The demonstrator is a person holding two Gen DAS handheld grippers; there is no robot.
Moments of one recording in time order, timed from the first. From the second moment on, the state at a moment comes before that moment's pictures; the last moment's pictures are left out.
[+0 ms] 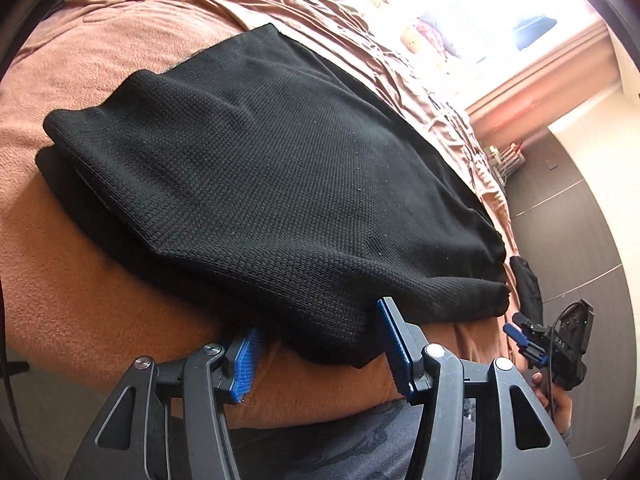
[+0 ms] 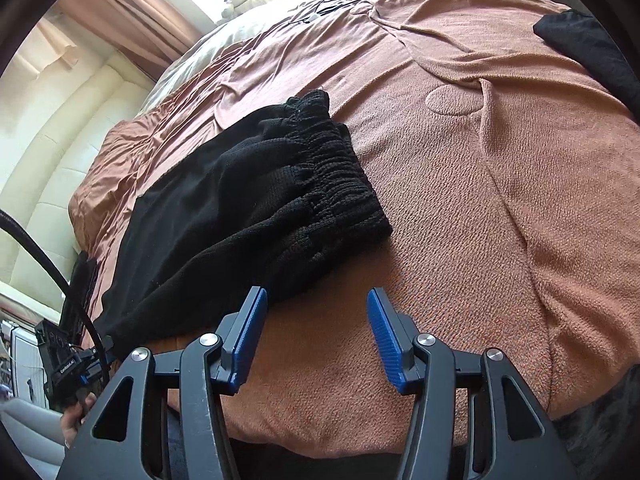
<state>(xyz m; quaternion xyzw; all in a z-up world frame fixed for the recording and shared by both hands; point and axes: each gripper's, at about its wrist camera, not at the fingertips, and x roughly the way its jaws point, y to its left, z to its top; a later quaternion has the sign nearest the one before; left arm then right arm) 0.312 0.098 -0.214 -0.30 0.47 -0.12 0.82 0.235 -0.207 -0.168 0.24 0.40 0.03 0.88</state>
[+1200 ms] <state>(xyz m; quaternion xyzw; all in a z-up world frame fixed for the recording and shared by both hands) 0.278 0.130 -0.199 -0.32 0.47 -0.14 0.81 0.229 -0.223 -0.169 0.31 0.35 0.04 0.88</state>
